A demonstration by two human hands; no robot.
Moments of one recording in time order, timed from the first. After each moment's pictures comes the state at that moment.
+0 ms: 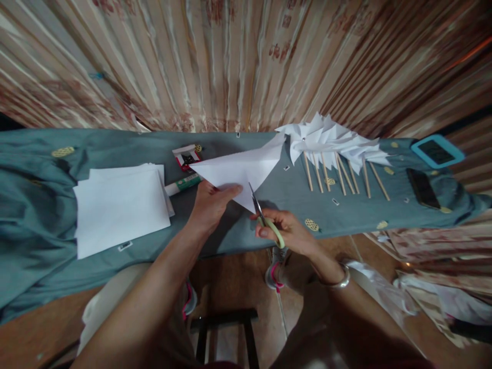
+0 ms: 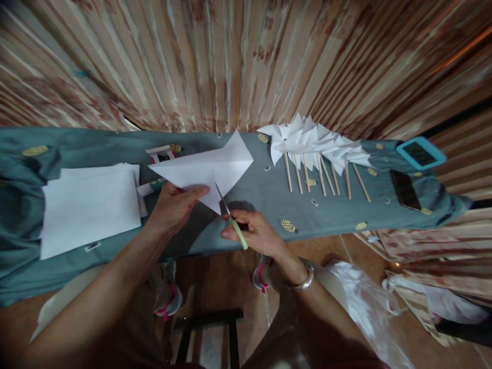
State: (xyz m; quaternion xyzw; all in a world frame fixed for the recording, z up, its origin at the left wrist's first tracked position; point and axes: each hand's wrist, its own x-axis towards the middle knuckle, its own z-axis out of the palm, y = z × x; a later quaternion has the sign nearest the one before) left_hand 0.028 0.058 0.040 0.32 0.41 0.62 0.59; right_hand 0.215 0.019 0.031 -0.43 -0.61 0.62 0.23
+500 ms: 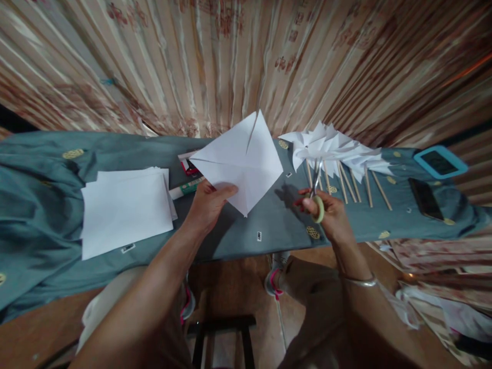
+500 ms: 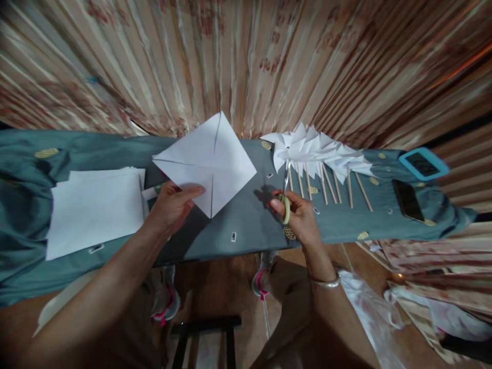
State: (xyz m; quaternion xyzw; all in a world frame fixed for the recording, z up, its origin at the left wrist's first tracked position) left_hand 0.017 0.065 0.045 0.30 0.42 0.60 0.61; right_hand 0.278 0.052 0.044 -0.59 -0.53 0.44 0.42
